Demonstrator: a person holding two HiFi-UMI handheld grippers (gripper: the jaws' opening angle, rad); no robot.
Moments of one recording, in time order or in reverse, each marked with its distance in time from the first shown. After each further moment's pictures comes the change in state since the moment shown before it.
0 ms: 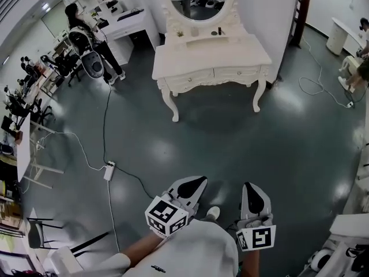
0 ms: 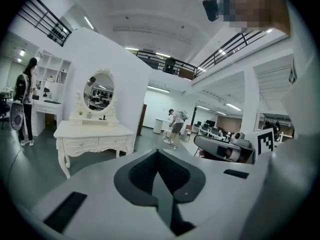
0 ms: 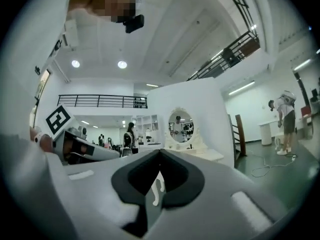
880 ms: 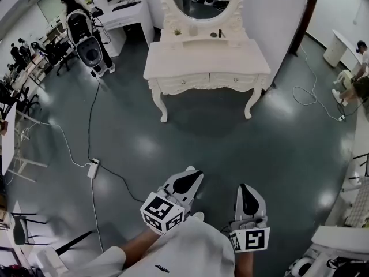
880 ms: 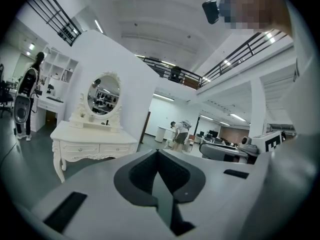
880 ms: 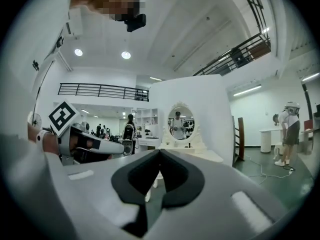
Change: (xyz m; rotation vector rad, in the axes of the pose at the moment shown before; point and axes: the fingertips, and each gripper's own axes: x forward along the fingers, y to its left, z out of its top) left arm 0.059 0.068 0.037 -0.056 -0.099 0.012; right arm 0.079 -0.027 -0.002 -0.075 0.061 -0.001
